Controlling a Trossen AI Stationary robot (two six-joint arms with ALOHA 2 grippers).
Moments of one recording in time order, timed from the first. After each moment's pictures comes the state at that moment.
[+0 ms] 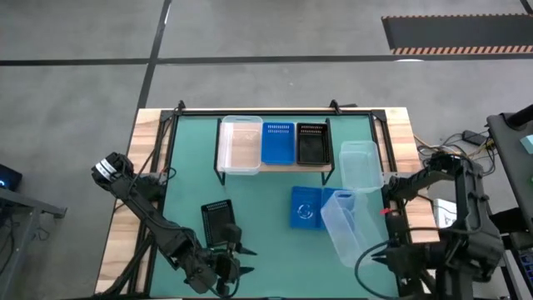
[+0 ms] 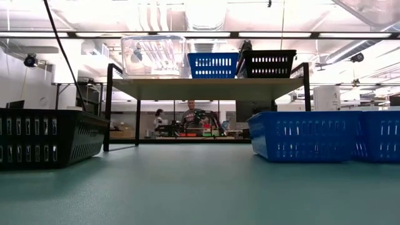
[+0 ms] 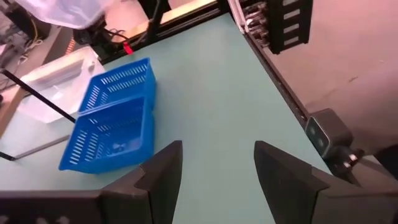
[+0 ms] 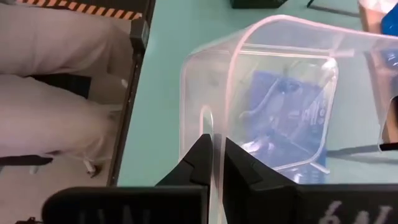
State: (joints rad) left arm -0.79 1.65 1.23 -0.19 -0.65 -0.12; right arm 1.18 1.63 1.90 -1.57 0.56 0.94
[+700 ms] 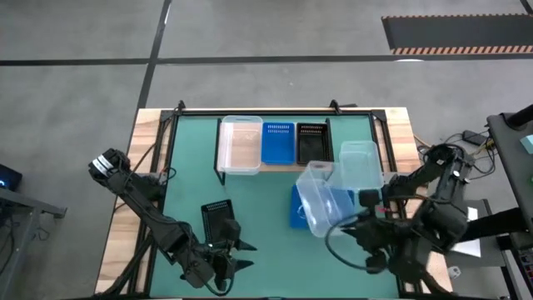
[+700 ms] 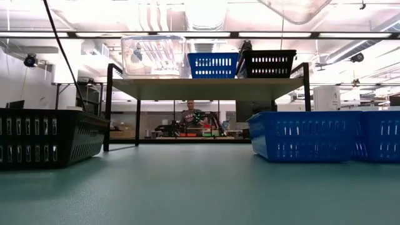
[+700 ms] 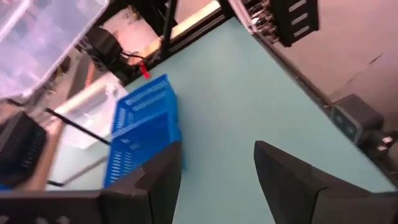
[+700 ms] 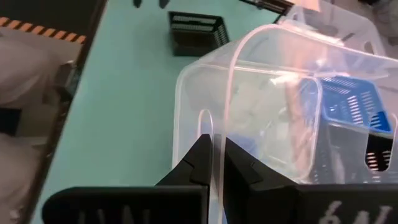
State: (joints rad) left arm -0.78 1.60 1.21 -0.19 -0.68 0.09; right arm 0.89 1.59 1.91 -1.45 0.66 0.55
